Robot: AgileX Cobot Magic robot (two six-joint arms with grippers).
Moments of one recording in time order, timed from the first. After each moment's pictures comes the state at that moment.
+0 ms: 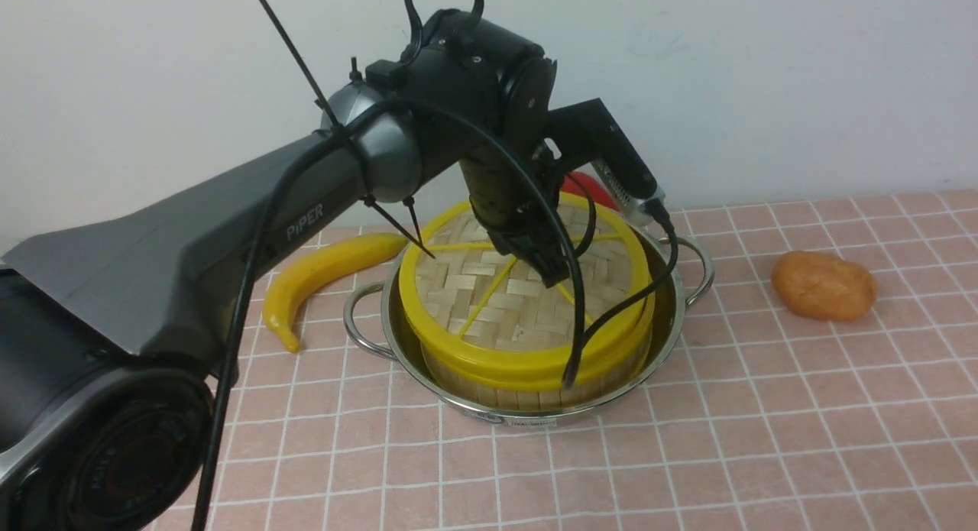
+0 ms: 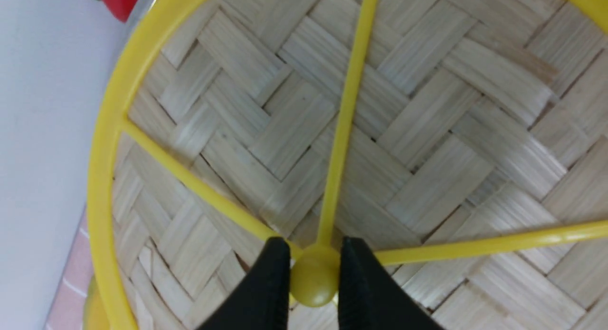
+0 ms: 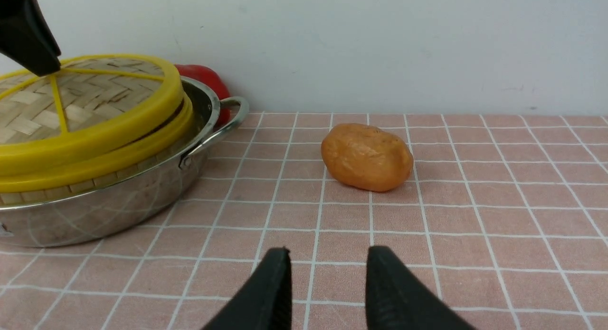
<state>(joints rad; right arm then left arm) 0.11 0.00 0.01 0.10 0.34 0.05 -0.58 2.16 -1.96 0.20 1.06 0.48</state>
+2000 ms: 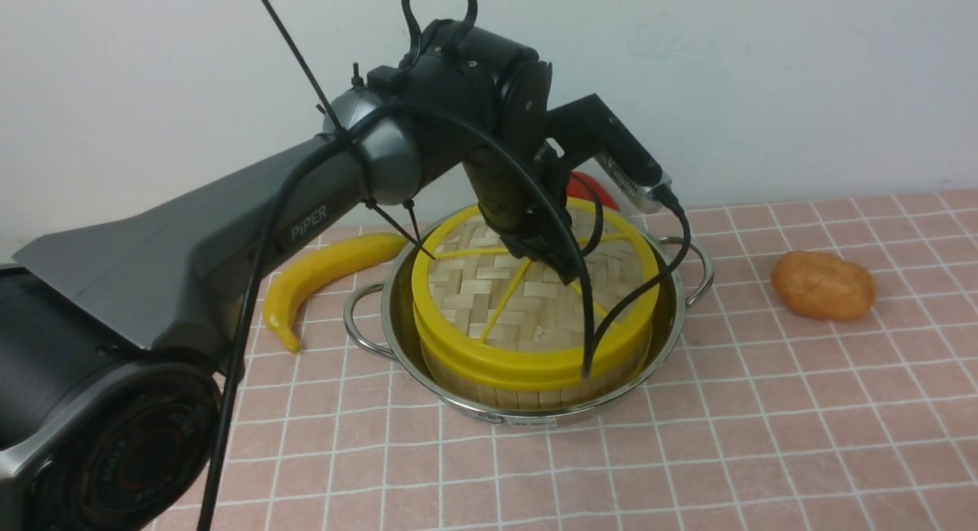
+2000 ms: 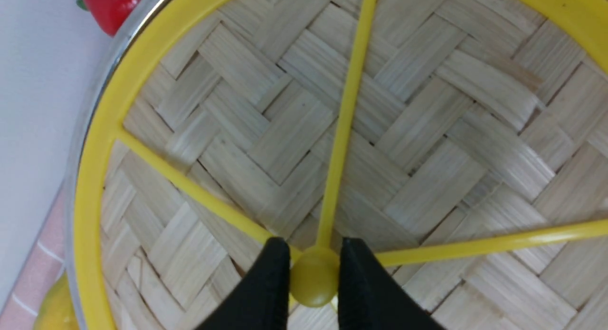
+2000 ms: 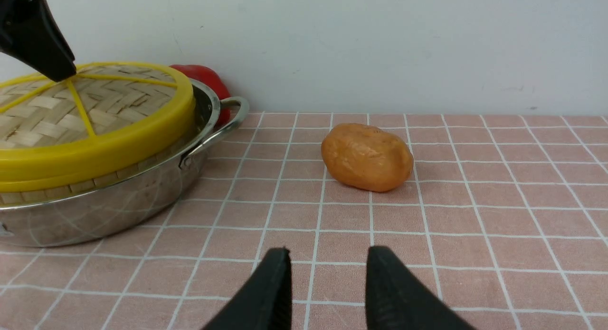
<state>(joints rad) 0.11 0.00 0.01 0.10 0.34 0.05 -0.57 2.17 -1.96 0.13 1.01 0.41</state>
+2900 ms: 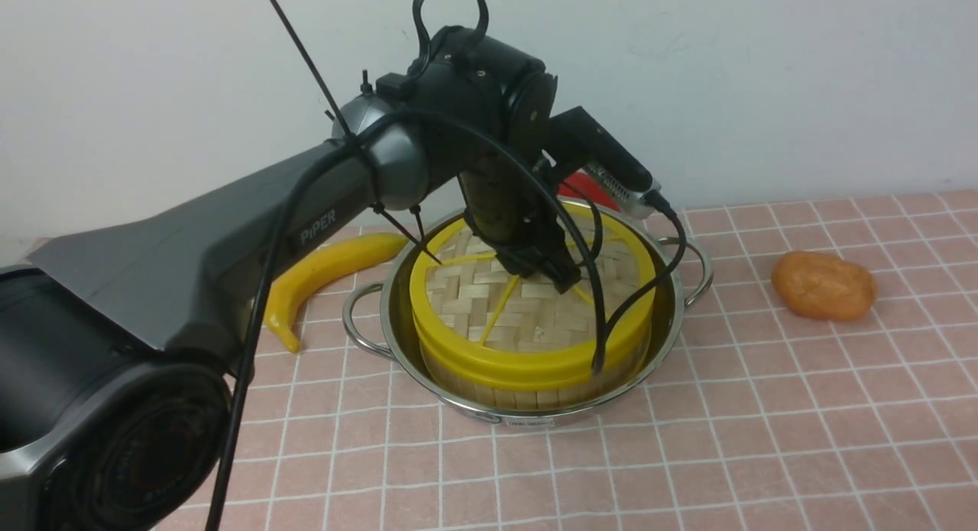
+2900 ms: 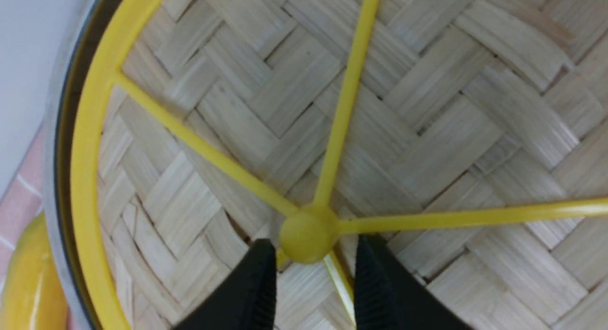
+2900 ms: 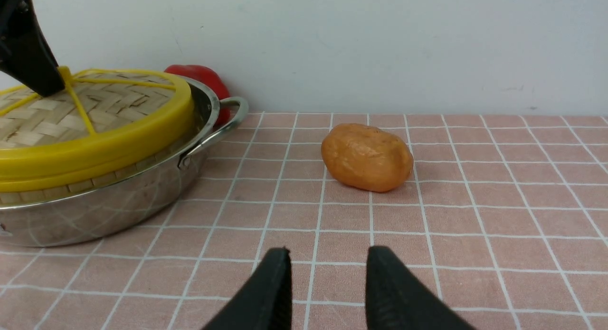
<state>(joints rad) 0.11 0.00 0.01 0.10 0.34 0.05 -0.58 2.18 -1.96 0.21 1.09 0.27</state>
